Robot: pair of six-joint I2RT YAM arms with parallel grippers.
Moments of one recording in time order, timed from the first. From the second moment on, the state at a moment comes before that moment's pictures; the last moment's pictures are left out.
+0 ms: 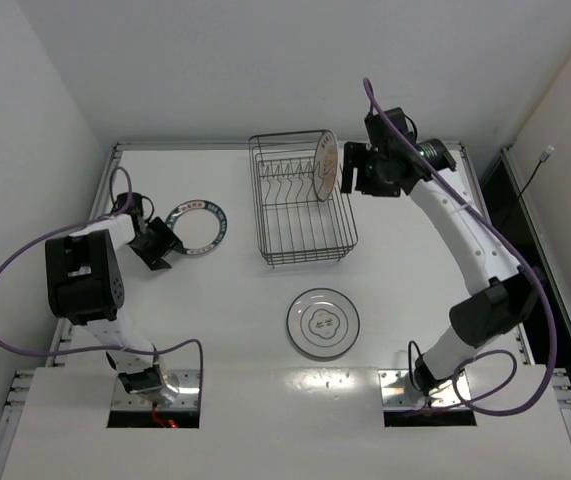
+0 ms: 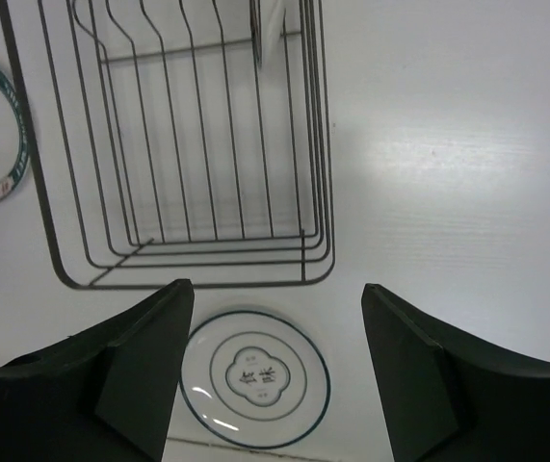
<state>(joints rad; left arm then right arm) 0.21 1.75 1.01 -0.48 0.19 -0.59 0.38 1.65 1.79 -1.00 0.13 0.39</state>
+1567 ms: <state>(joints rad) 0.14 1.42 0.79 -0.05 0.74 -0.99 0.31 1.72 1.31 -0.23 -0.82 0.72</state>
